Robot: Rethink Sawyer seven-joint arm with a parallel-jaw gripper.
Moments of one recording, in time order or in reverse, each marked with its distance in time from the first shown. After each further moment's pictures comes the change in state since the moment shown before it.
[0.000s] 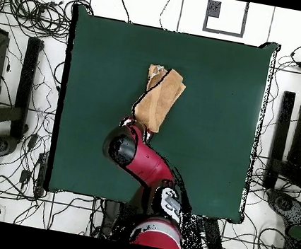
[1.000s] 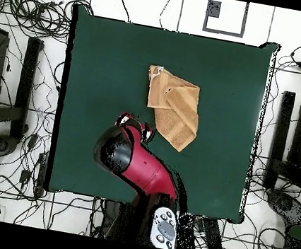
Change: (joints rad) arm 0.052 -0.154 -0.058 0.032 -0.001 0.049 0.000
